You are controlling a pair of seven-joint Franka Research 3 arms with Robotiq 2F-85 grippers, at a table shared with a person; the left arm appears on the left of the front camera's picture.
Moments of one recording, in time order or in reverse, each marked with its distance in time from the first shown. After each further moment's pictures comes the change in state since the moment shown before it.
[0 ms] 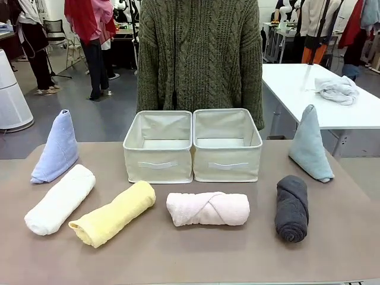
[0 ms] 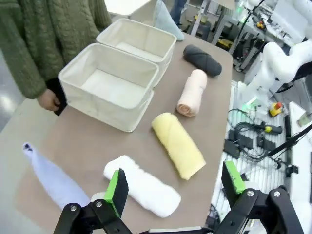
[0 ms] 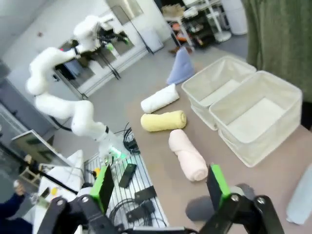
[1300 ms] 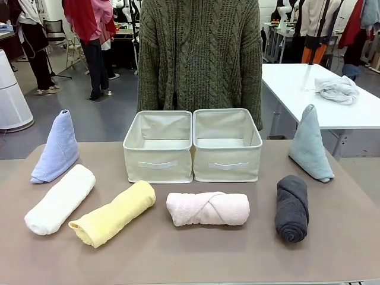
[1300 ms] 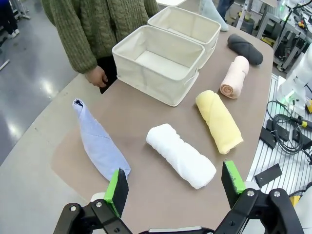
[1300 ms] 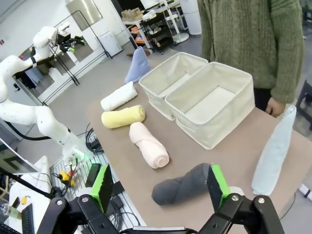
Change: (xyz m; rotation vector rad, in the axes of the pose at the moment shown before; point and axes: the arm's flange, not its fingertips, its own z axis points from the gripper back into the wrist) left arm -0.055 -0.002 0.055 0.231 -0.001 0.010; right arm -0.027 0.003 0.042 -0.241 -0.022 -0.007
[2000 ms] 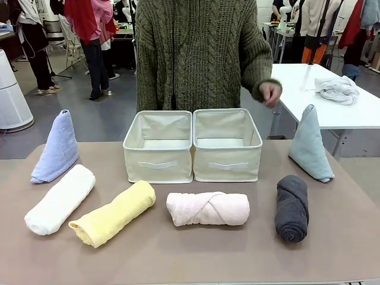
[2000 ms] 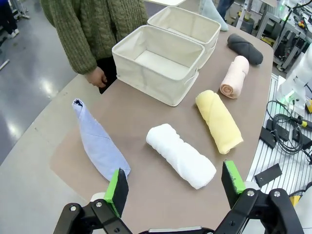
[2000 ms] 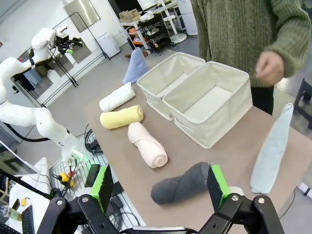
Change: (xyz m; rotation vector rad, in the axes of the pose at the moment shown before) left arm 0.000 0.000 -0.001 -0.001 0.001 0.000; right arm -0.003 -0.002 0.004 -0.009 -0.004 -0.009
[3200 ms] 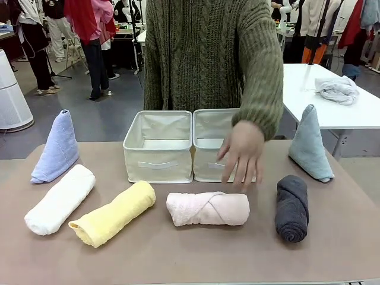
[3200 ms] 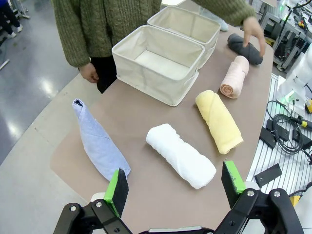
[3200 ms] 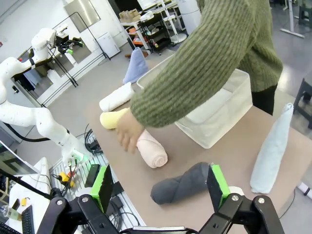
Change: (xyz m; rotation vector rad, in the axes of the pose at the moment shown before) left arm 0.000 0.000 0.000 0.000 0.000 0.000; right arm 0.000 0.000 0.000 0.000 0.000 0.000
